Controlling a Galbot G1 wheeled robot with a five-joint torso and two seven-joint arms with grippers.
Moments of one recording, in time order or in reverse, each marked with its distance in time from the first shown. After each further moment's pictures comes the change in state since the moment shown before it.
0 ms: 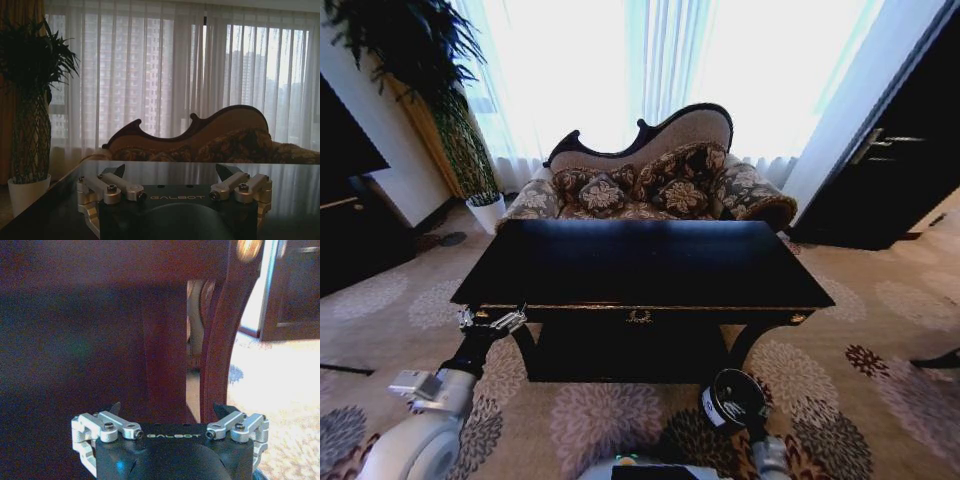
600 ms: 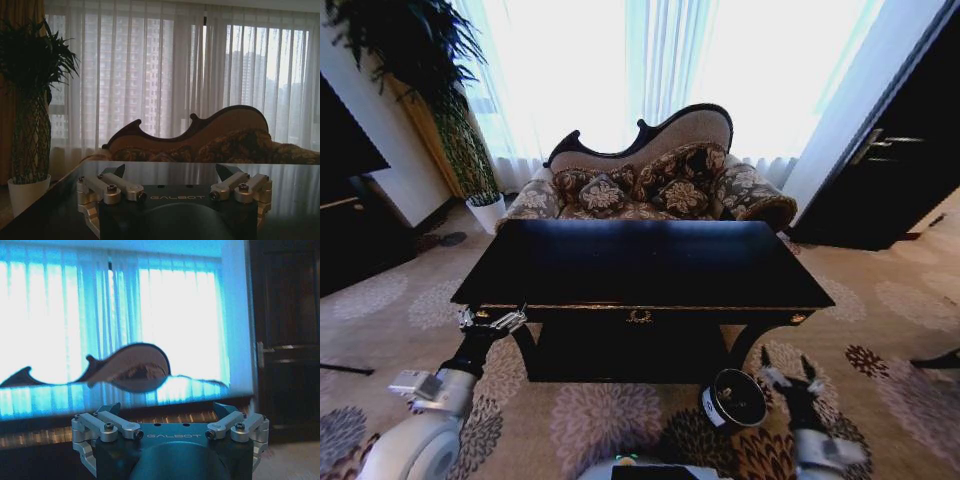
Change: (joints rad) left arm 0.000 0.000 0.000 0.000 0.000 0.000 0.000; right arm -0.185 -0.012 0.308 0.554 0.057 -0.038 0.002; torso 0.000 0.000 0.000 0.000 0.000
